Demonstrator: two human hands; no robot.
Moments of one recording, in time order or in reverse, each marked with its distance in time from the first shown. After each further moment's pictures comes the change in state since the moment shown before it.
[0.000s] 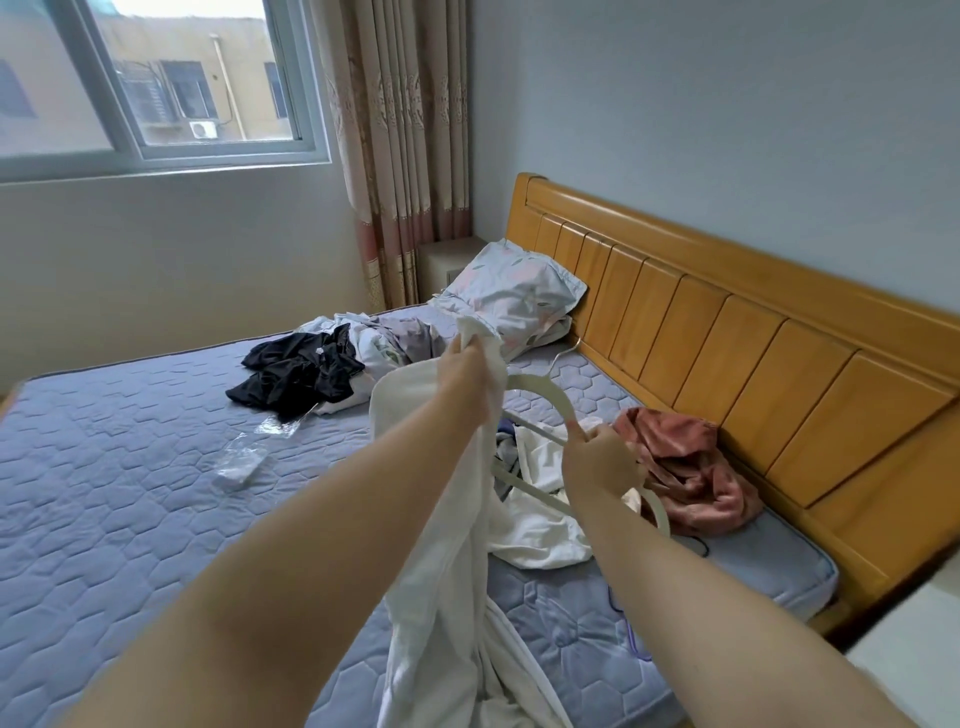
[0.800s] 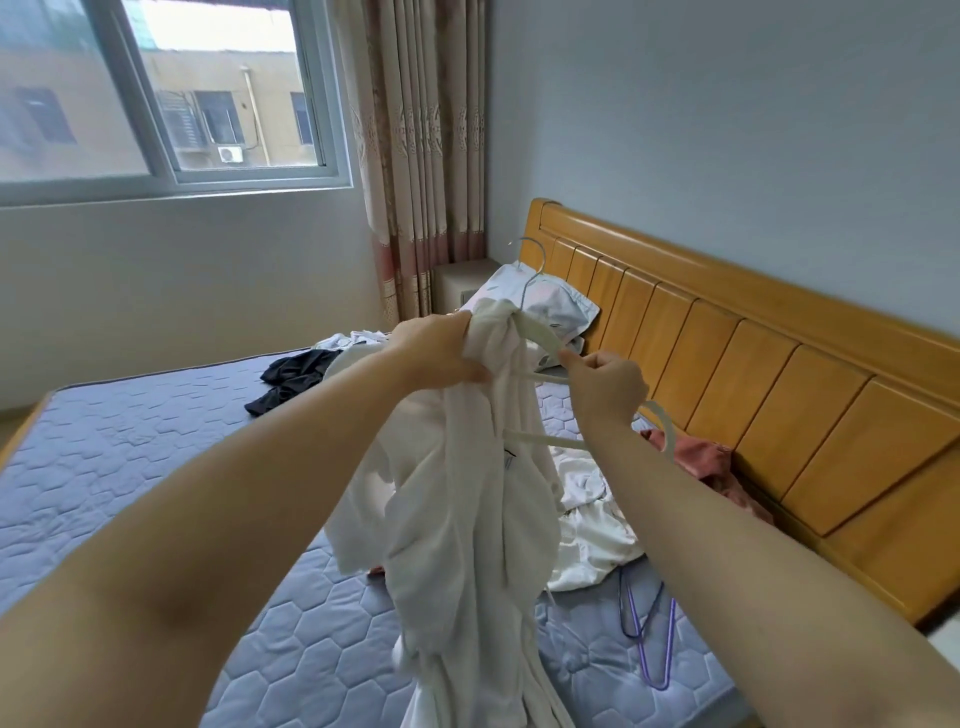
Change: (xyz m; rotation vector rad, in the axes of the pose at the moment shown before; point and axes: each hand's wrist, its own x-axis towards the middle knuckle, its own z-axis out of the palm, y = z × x) left_hand -0.002 0.084 -0.057 1.676 -0.198 0.759; right_hand 0.024 -0.087 -0.043 0.466 0.059 -0.227
